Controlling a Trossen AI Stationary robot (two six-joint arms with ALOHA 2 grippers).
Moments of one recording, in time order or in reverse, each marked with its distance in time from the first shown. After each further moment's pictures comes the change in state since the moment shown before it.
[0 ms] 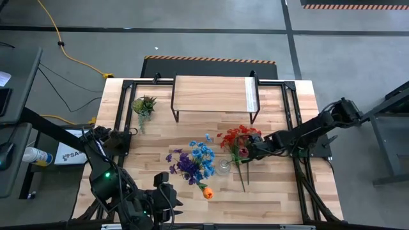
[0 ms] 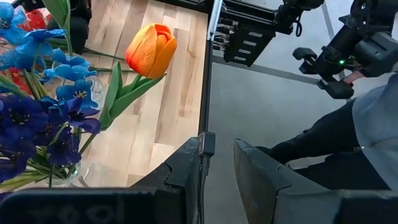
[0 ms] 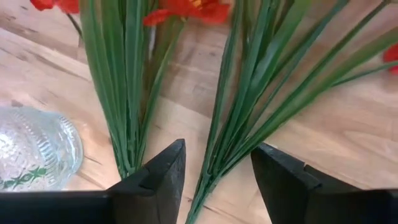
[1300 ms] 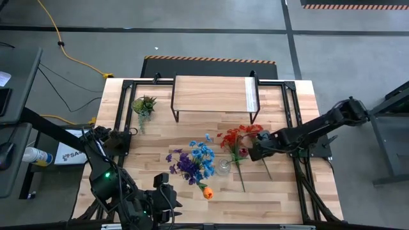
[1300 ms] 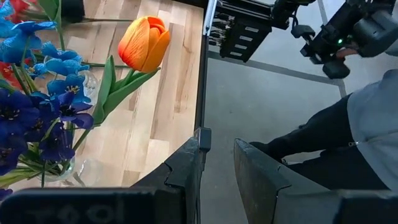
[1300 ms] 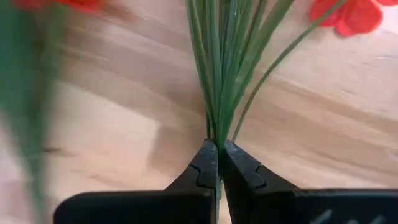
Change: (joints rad) left arm 0.000 0.000 0.000 0.001 0.026 0.000; right arm 0.001 -0.154 -0.011 -0.296 -0.042 -0.034
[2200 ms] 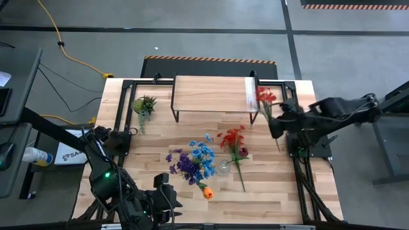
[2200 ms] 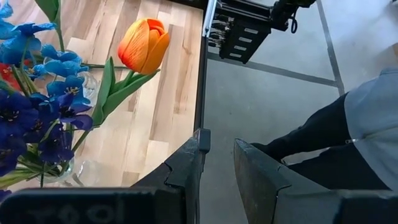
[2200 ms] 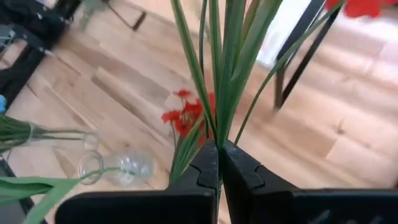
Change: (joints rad) left arm 0.000 0.000 0.000 0.006 -0.003 0.000; right arm 0.002 -0.303 0.693 -0.678 0.382 -0.278
